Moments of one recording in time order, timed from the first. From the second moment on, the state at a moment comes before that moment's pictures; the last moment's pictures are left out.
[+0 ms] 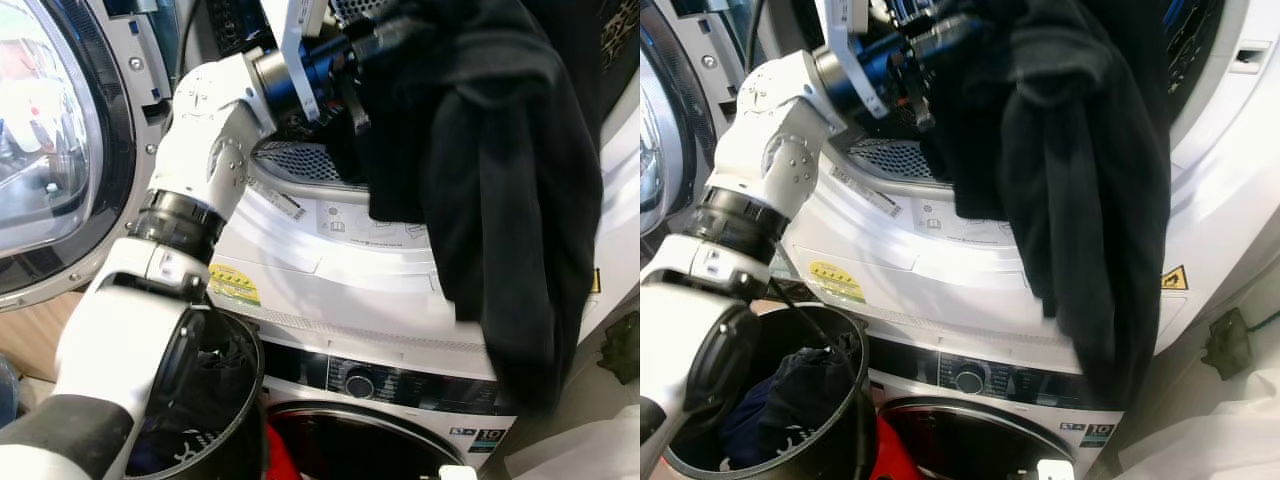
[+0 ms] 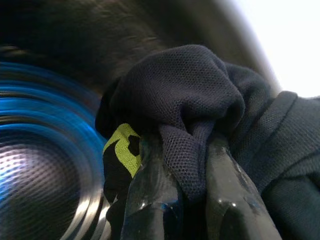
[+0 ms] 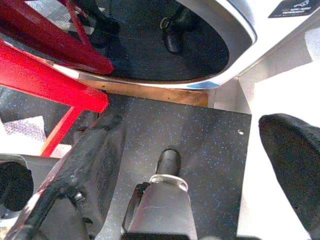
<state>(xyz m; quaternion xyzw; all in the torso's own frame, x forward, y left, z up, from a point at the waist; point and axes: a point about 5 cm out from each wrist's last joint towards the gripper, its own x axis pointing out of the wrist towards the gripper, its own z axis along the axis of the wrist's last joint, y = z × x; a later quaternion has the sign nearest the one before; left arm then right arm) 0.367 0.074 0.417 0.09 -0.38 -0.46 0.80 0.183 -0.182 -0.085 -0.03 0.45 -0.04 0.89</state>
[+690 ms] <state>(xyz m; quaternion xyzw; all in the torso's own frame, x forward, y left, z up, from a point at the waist) 0.397 0.062 0.361 0.21 -0.26 -0.42 0.85 0.174 -0.190 -0.088 -0.02 0.46 -0.07 0.89</state>
